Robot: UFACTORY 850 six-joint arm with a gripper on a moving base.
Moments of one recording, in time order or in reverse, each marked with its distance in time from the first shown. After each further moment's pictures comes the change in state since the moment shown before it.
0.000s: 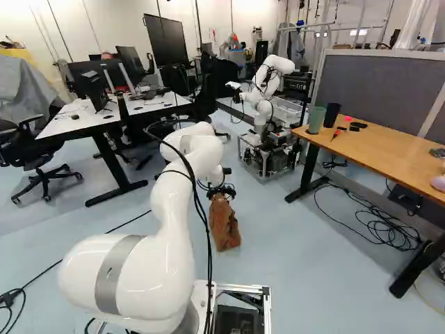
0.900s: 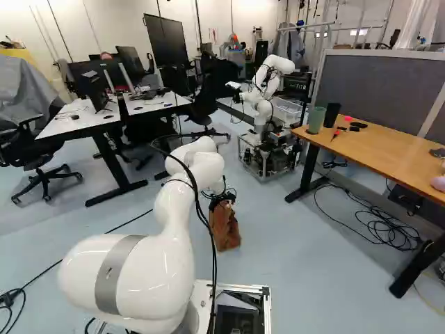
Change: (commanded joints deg) arm 0.0 -9.9 -9.8 -8.8 -3.0 -10.1
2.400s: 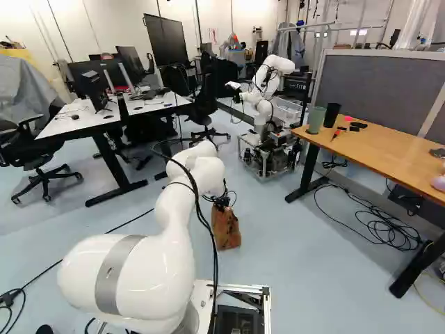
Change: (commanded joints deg) arm 0.0 -2.1 -2.2 0.3 -1.6 0.0
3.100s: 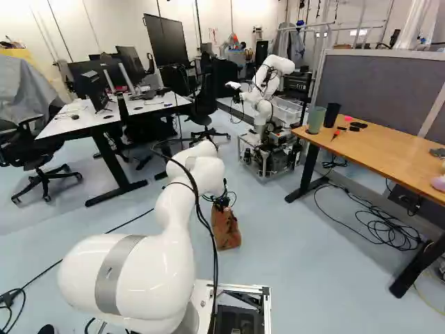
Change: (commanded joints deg) arm 0.0 0.0 0.0 4.1 0.0 0.0
